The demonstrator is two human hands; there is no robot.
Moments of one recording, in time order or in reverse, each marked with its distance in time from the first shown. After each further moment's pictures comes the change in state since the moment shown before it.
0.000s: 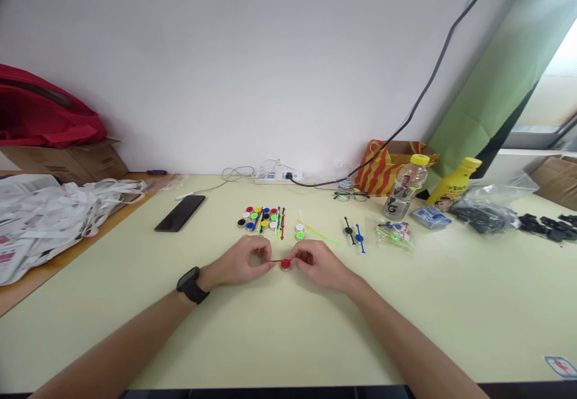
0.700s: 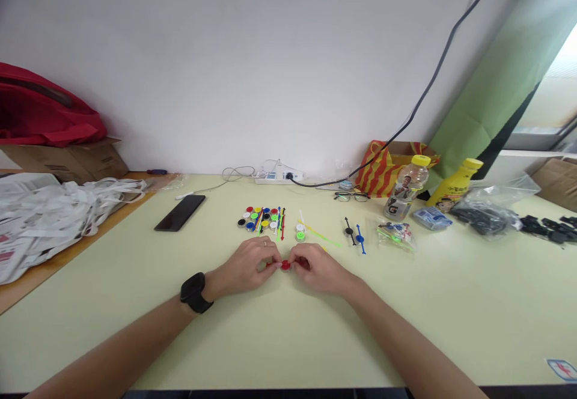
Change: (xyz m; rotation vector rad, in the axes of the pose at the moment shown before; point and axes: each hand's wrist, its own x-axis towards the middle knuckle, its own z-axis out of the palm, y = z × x) left_hand 0.003 0.014 0.014 0.285 0.023 0.137; right_hand 0.000 -0.001 0.002 -0.139 -0.061 -0.056
